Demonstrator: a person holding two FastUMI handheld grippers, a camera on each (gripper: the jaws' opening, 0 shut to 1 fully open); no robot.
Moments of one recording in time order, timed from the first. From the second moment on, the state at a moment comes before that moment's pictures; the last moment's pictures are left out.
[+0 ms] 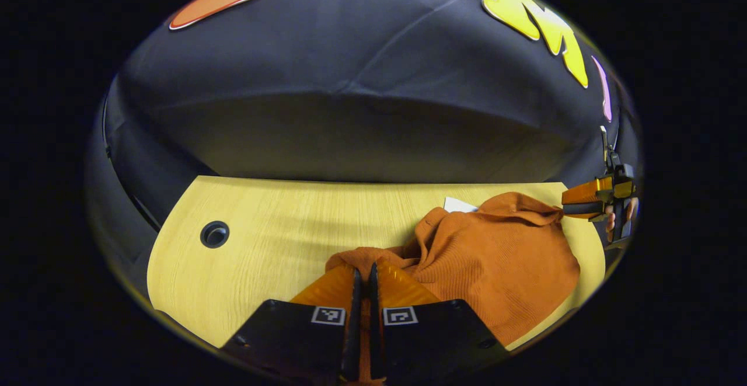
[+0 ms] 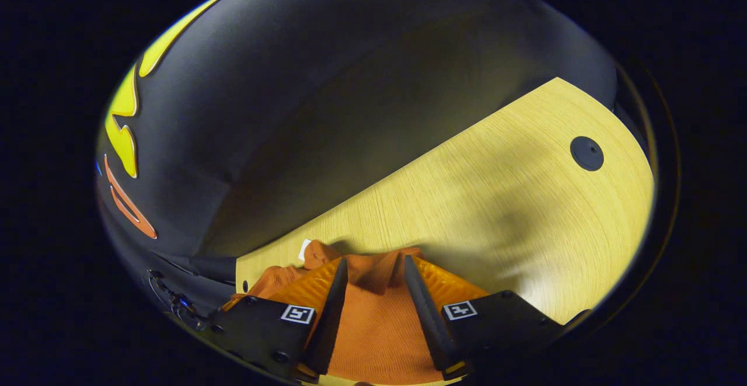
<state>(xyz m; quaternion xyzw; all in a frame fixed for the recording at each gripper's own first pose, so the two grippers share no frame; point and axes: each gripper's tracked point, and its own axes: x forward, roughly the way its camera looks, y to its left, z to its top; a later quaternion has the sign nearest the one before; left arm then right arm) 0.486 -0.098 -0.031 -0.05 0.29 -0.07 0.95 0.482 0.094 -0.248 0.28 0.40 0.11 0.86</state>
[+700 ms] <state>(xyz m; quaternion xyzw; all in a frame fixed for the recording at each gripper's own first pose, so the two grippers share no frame) 0.455 -0.097 0.027 -0.06 0.26 -0.02 0.96 0.418 0.098 -0.116 0.13 0.30 0.15 0.93</state>
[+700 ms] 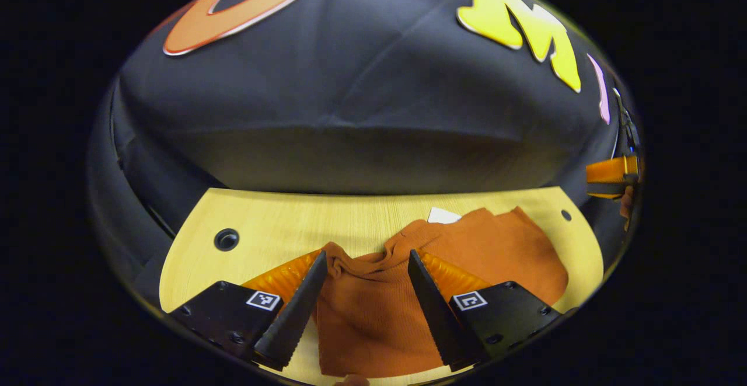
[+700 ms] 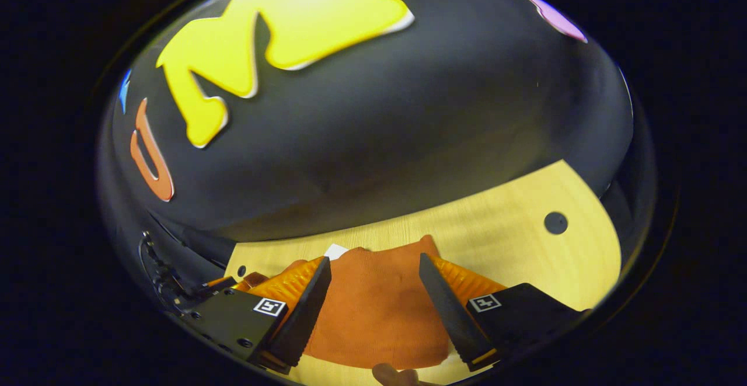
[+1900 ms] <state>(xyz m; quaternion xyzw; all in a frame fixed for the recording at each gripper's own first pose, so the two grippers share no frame) 0.160 -0.142 0.148 -0.03 0.04 0.01 1.00 0.123 0.024 -0.052 -0.01 0.06 0.08 0.99</state>
